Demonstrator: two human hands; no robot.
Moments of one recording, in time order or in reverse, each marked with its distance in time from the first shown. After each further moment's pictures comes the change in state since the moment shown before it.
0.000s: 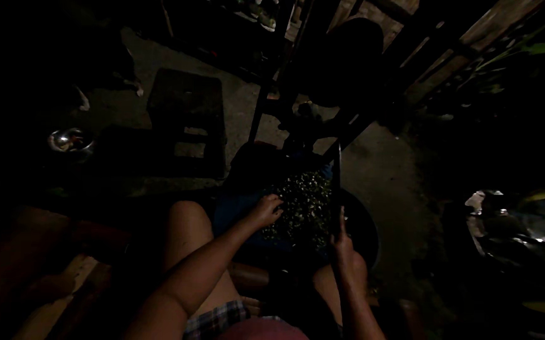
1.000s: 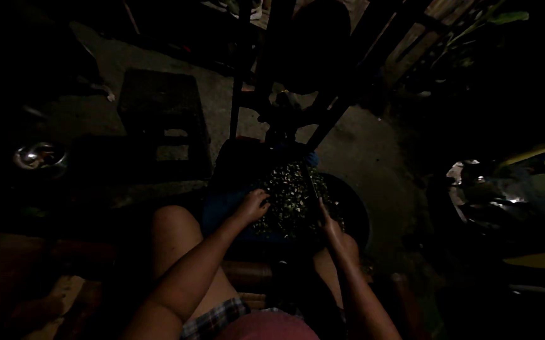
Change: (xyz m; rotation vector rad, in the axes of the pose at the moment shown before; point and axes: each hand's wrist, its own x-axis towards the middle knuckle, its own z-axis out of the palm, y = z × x) left_hand 0.001 -0.003 0.002 0.025 0.012 -0.009; right_hand 0.019 0.010 -0.005 -0.072 -0.219 0.138
